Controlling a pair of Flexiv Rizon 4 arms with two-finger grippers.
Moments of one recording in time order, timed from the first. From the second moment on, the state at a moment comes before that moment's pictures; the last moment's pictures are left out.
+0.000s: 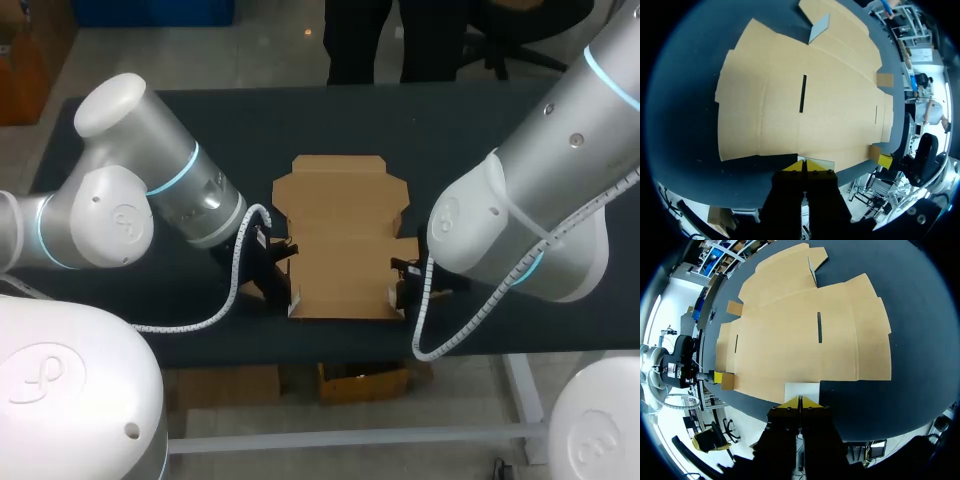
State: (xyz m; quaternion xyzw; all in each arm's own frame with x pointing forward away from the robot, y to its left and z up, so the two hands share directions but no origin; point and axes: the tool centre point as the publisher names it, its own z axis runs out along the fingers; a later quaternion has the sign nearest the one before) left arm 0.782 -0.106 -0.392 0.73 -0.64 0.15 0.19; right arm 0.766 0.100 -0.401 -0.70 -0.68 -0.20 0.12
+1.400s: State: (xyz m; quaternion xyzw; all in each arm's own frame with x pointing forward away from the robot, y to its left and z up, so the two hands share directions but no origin) left arm 0.784 -0.117 -0.398 0.72 -0.65 0.15 0.18; right arm 0.774 0.110 -0.412 -0.70 -0.68 -0.18 0.13
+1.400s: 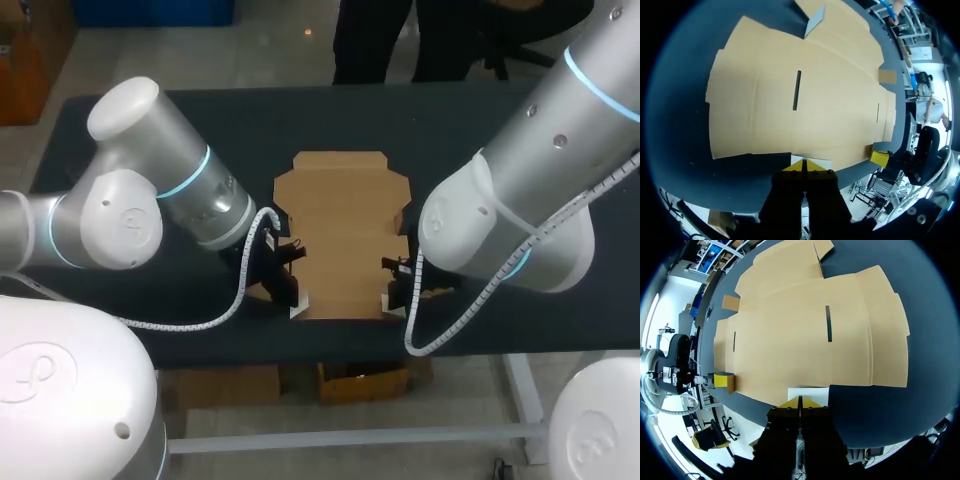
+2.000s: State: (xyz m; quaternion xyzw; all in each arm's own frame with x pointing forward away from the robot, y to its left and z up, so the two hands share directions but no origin) left arm 0.785 -0.122 -0.401 0.73 -0.65 0.15 0.18; right arm 0.774 0.111 -0.418 -0.70 -0.68 -0.18 0.14
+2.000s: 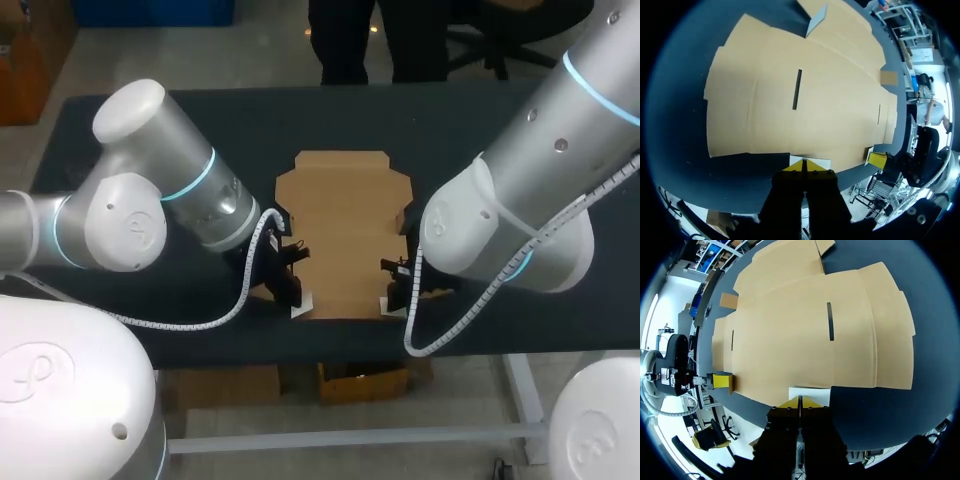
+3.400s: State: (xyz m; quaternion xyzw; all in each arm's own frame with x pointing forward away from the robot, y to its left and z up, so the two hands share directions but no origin) left arm 0.790 -0.128 -0.411 0.74 -0.64 0.14 0.15; right arm 0.782 0.107 -0.423 -0.70 -0.68 -0.17 0.14
